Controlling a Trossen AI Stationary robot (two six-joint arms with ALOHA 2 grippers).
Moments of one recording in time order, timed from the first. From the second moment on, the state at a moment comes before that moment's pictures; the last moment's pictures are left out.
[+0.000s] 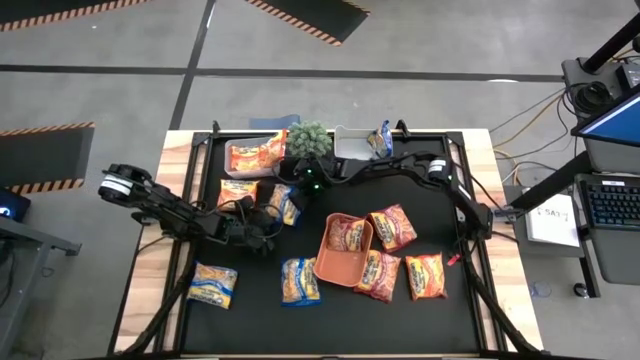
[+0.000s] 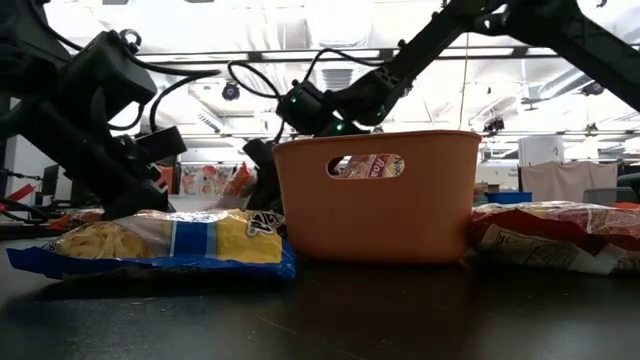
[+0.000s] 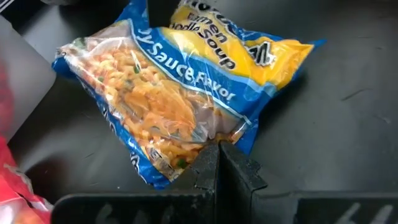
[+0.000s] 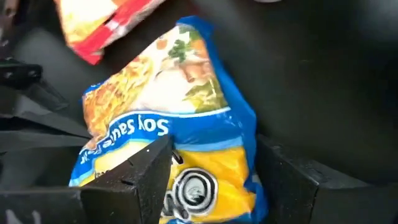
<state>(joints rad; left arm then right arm) -0.23 1.47 0.30 0.23 -0.65 -0.40 -0.28 2.27 1.60 -0.07 -0.22 0.45</state>
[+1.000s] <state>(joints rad) -0.23 1.46 0.30 0.19 -0.67 -0.48 -0.26 2.28 1.64 -0.02 -0.51 0.42</state>
